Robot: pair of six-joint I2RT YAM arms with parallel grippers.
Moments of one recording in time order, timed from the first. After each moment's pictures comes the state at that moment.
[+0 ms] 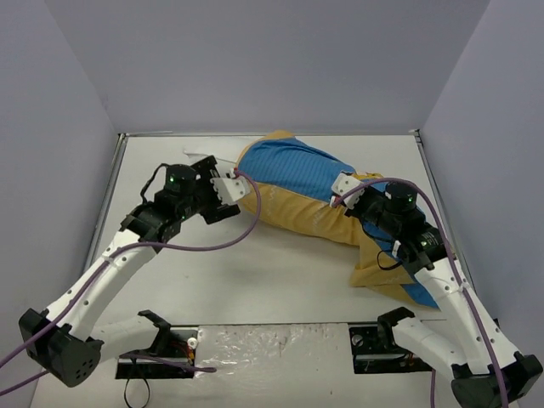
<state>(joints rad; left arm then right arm) -0.54 1.09 1.08 -0.46 0.05 0.78 0.36 0.90 0.92 -0.37 -0.18 -0.79</state>
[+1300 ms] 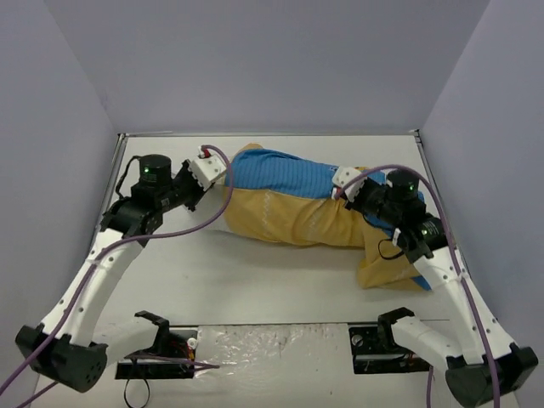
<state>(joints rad) -0.34 1.13 1.20 -0.53 0.32 0.57 0.31 0.93 0.98 -0.44 -0.30 -0.81</state>
